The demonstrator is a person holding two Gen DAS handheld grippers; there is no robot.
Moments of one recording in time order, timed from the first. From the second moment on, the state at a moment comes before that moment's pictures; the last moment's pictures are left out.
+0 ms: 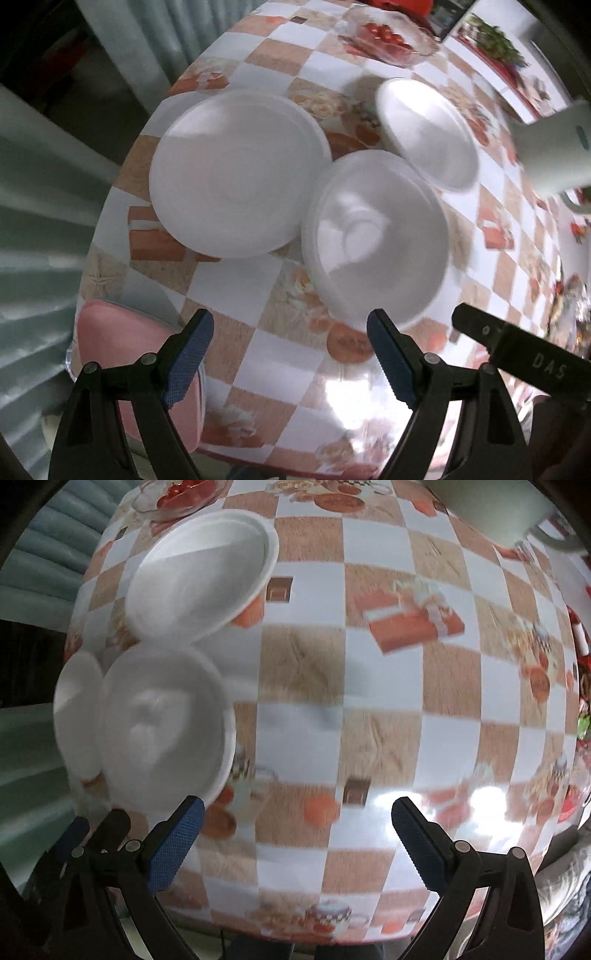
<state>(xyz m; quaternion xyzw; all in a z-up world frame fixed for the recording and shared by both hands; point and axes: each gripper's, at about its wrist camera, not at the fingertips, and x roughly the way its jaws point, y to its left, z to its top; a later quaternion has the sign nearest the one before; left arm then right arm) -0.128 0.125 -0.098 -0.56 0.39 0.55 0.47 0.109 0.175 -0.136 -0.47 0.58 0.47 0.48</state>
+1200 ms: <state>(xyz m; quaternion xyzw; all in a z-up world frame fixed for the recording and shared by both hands) -0.051 0.143 -0.156 -0.49 0.50 0.54 0.46 0.102 0.170 -0.188 -0.58 0.49 0.46 0.46</state>
